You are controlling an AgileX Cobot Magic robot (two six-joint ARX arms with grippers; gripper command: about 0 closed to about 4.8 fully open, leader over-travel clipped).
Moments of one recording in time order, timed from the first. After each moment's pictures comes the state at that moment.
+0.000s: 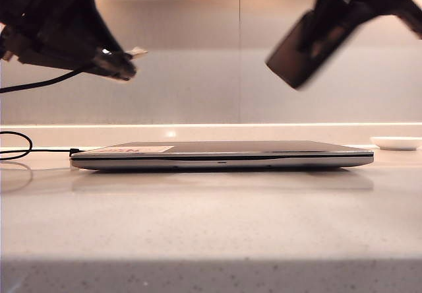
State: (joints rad) left arm -0.73 0.89 0.54 -0.12 0.11 -0.23; right arm 0.41 1.25 1.14 -0.82 -0.48 0.44
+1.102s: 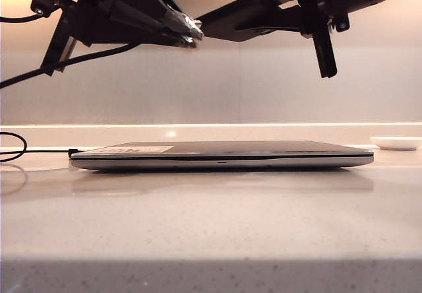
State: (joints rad) left arm -0.88 0.98 0.54 0.12 0.12 -0.62; right arm 0.42 1.29 0.76 0.33 -0.68 1.20
